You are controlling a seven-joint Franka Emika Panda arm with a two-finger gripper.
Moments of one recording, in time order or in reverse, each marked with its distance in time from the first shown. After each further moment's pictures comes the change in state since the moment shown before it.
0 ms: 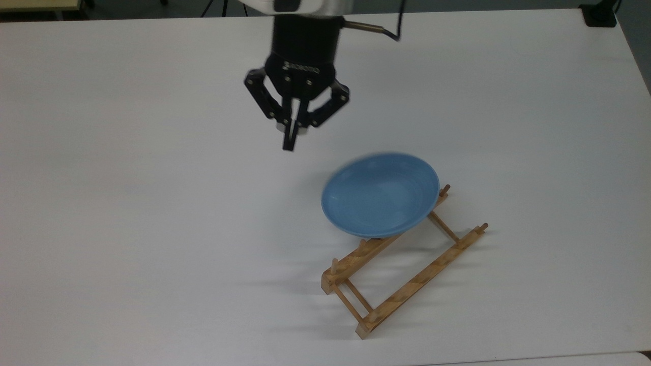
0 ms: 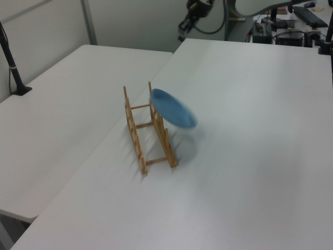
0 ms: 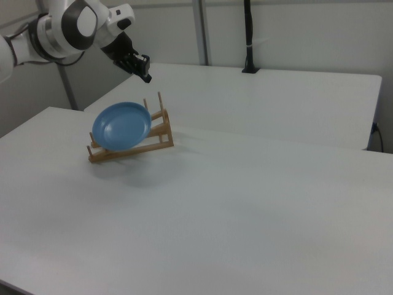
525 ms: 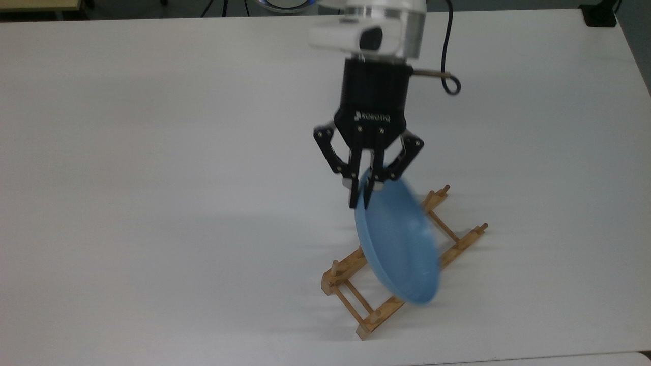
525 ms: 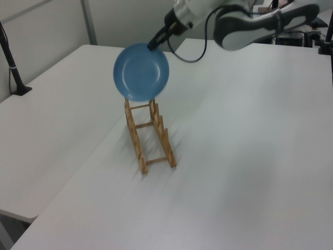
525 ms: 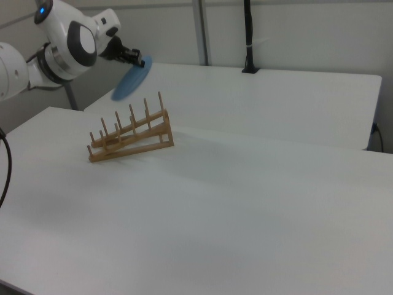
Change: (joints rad) arm 0.072 0.147 0.001 0.055 -0.203 0.402 0.228
